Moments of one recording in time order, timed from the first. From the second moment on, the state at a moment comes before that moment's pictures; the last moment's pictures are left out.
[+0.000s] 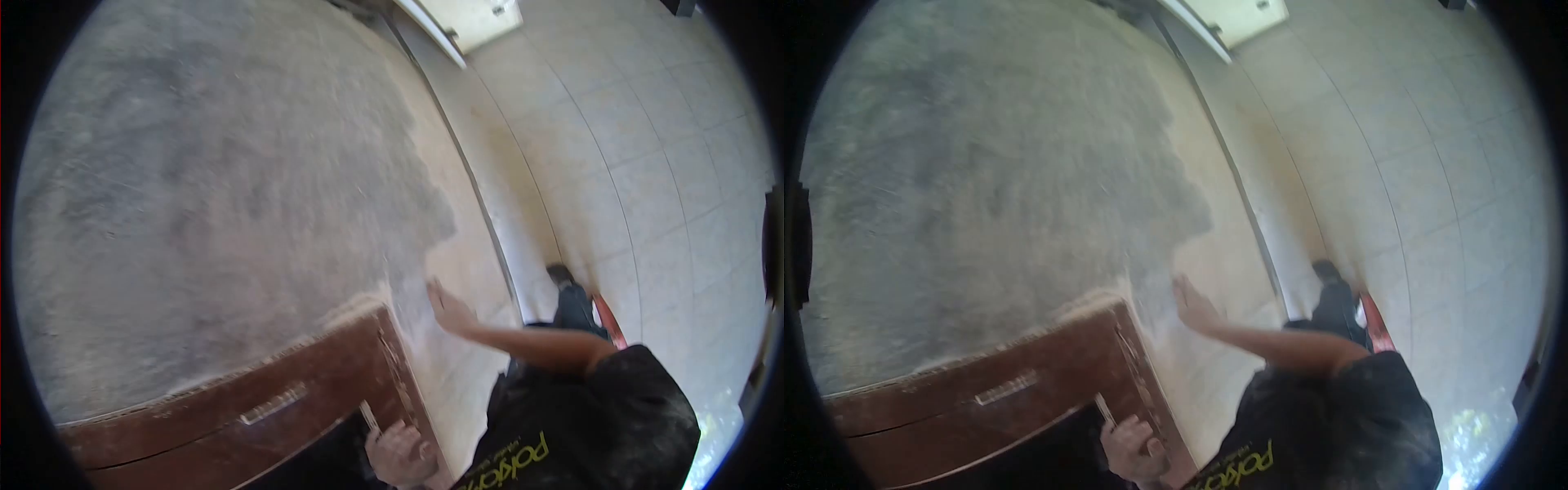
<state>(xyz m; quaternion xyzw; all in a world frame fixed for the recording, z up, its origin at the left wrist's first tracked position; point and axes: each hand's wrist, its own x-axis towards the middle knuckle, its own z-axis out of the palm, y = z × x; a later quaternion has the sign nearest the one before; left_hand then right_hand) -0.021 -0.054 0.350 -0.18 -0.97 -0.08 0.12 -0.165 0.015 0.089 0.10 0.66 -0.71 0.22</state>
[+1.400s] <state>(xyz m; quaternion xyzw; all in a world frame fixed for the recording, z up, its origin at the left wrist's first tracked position) -0.017 -0.057 0.347 -0.17 -0.98 -0.07 0.10 -0.168 0.023 0.103 0.03 0.63 -0.71 0.30</state>
